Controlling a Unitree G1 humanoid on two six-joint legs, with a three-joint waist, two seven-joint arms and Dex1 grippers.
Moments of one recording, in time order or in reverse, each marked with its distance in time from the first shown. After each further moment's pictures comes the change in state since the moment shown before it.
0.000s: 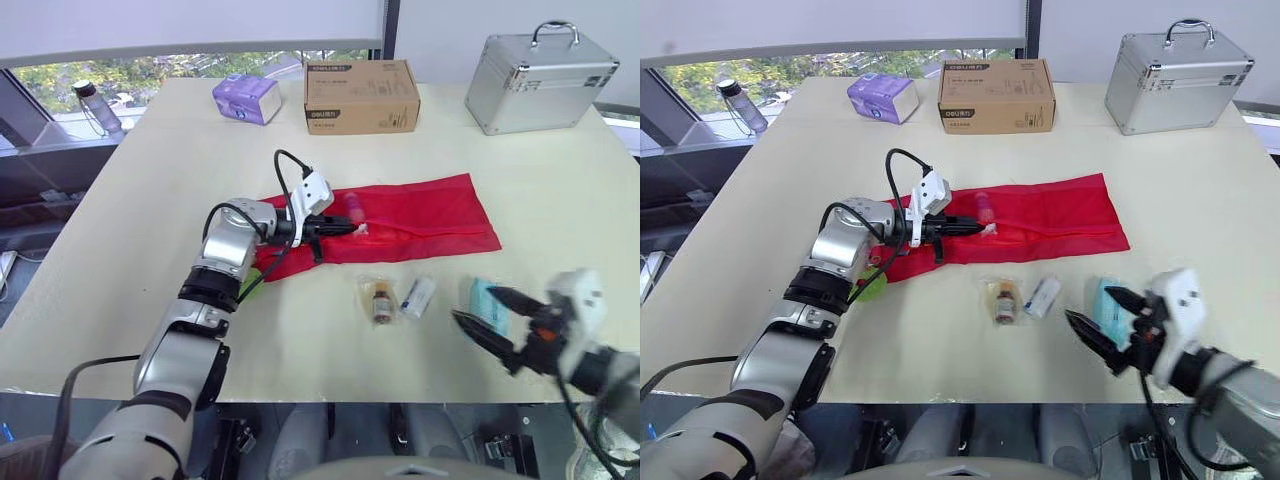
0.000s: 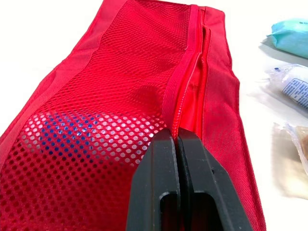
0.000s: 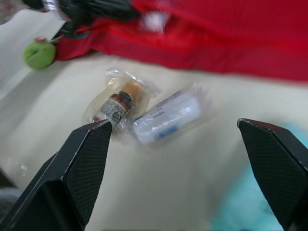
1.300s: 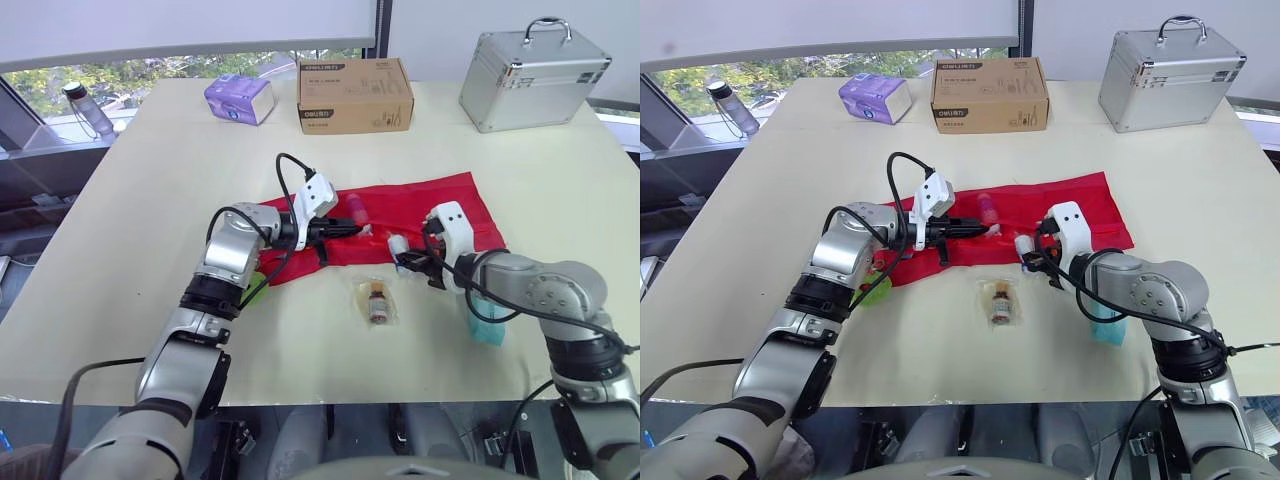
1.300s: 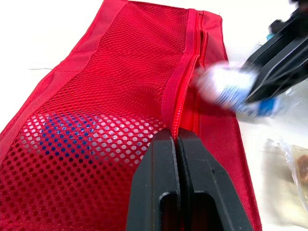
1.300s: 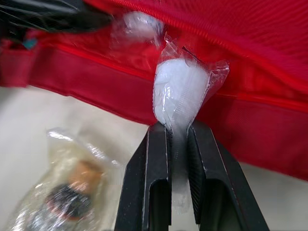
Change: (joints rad) left arm 0.044 -0.012 0.003 -0.099 -0.016 0.067 0.042; right arm -0.732 0.063 0.434 0.644 -0.166 0.136 -0.100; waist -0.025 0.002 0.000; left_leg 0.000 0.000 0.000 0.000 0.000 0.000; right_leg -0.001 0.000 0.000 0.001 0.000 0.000
